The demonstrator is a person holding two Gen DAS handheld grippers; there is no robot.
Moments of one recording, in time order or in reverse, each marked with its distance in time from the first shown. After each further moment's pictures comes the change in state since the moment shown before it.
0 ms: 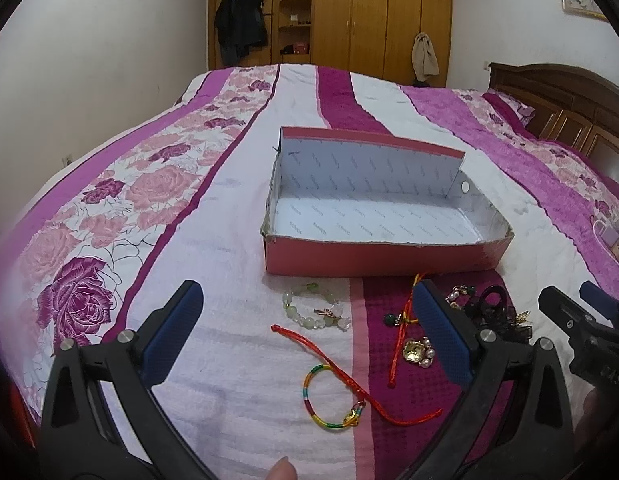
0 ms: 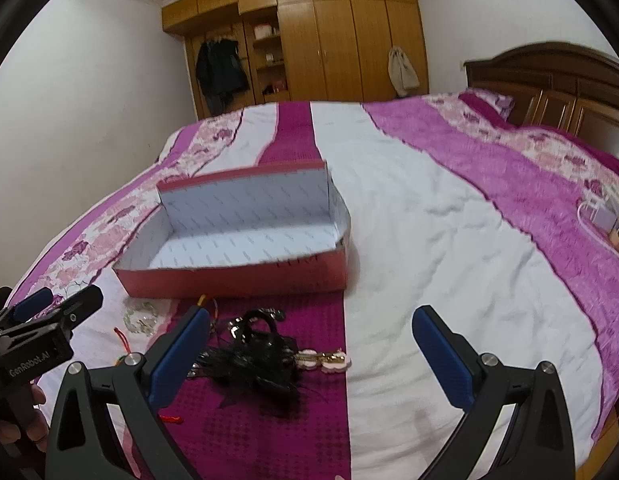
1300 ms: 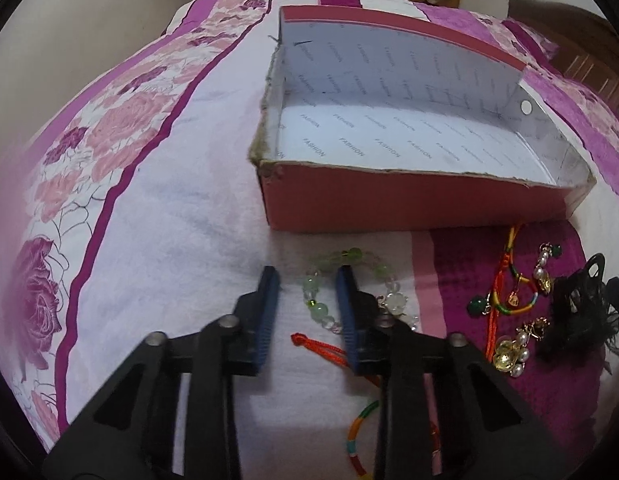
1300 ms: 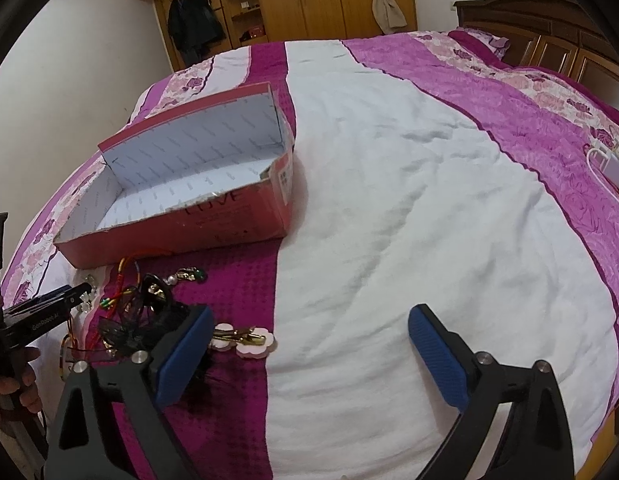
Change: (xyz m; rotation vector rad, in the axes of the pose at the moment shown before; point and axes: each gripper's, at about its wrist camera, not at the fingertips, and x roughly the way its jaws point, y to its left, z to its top) left arm 0.092 0.006 -0.008 0.059 0.294 0.045; right arm 0.053 -0.051 -0.011 0.059 0.210 -0.022
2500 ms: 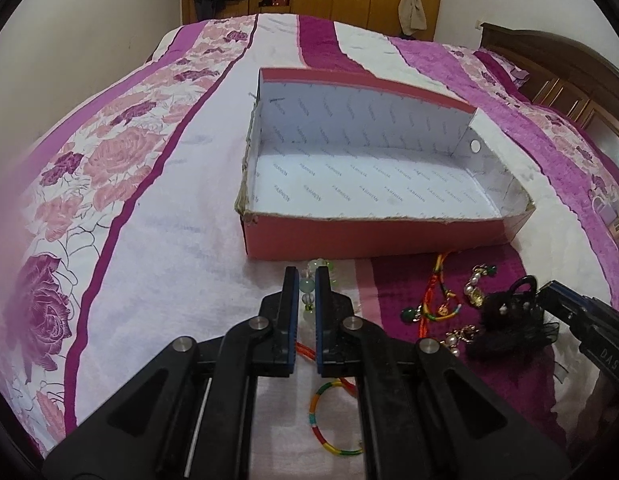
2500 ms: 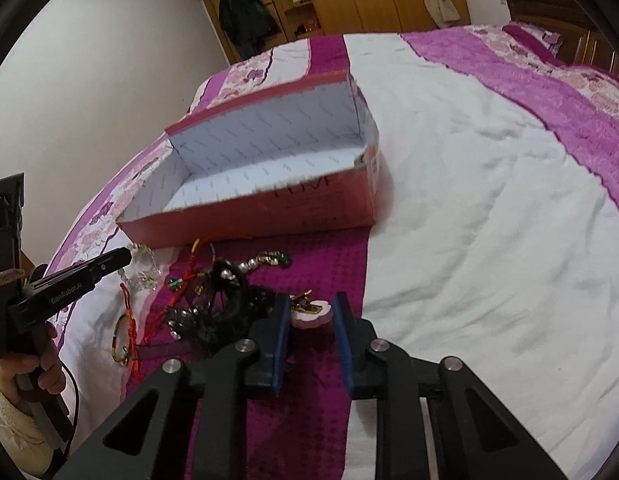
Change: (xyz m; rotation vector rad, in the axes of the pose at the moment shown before) left arm -0.048 0.002 0.004 -0.015 -0.119 -0.126; right arm -0.006 0.025 -0.001 -0.059 -0.003 0.228
